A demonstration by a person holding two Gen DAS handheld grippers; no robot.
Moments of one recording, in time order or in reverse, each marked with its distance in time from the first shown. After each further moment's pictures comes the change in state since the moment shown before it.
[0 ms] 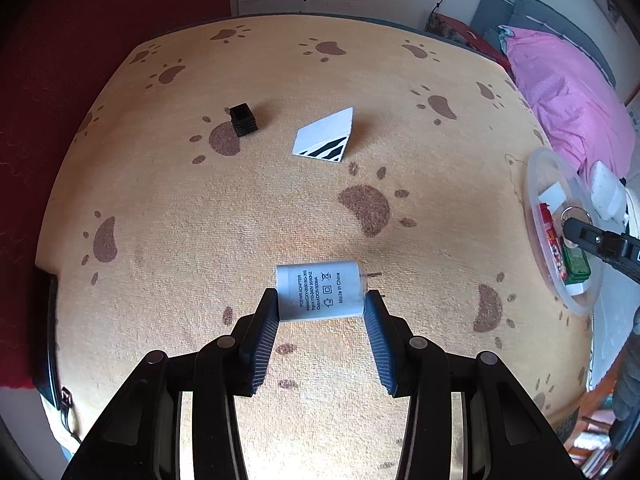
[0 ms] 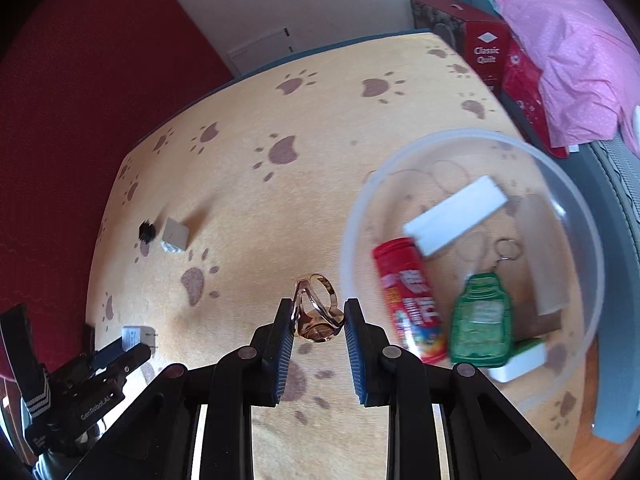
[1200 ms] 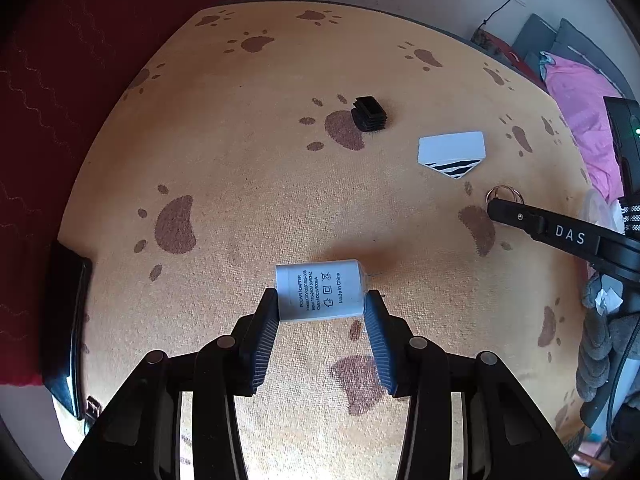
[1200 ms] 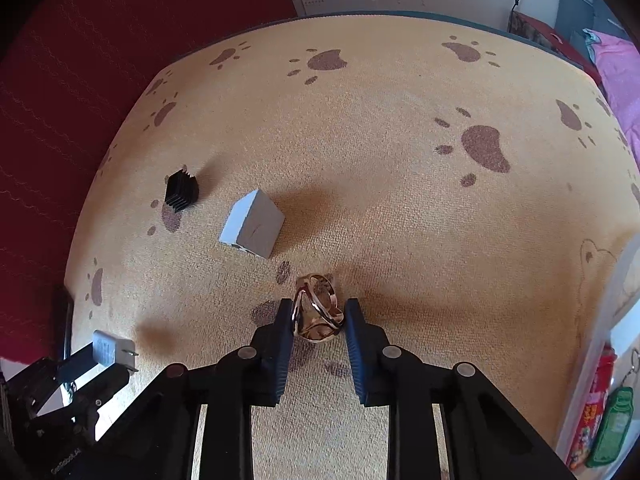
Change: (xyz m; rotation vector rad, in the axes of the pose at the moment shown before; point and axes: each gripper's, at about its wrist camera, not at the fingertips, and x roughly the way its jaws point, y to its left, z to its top) left arm 0.009 0.095 0.002 -0.124 0.016 0.033; right arm 0.117 0.142 0.020 -0.274 0.136 0.013
